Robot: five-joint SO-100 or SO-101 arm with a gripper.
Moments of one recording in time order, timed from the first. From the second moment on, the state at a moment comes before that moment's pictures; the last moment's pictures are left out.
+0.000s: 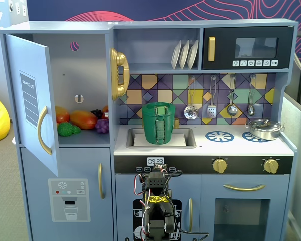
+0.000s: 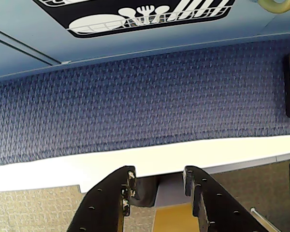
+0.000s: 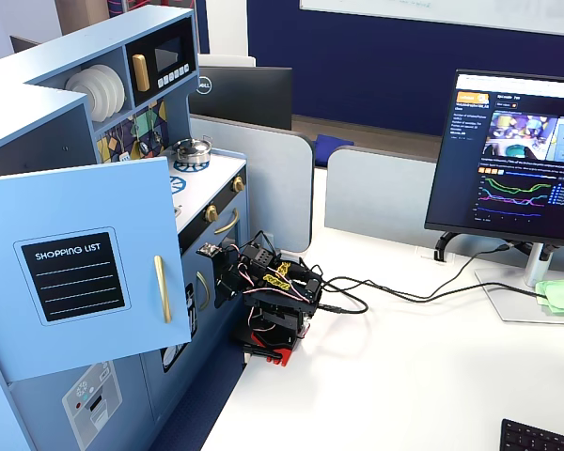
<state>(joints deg) -1.4 182.5 168.3 80.5 -86.4</state>
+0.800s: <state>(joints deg) -1.6 177.6 154.4 60.7 -94.4</state>
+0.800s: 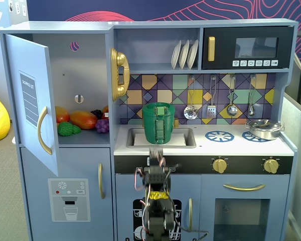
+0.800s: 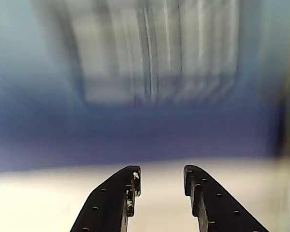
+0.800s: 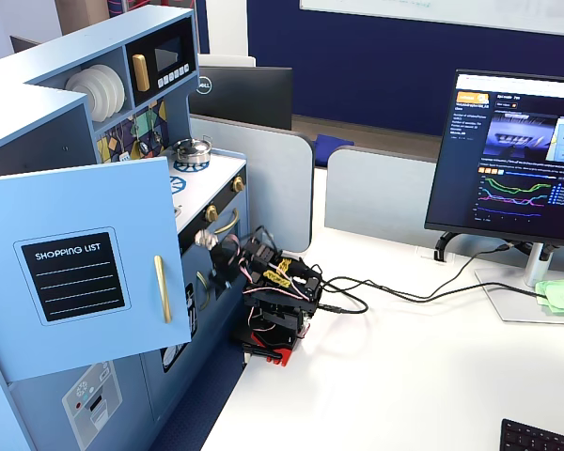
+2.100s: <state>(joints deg) 5.5 135.7 104.8 24.9 -96.8</state>
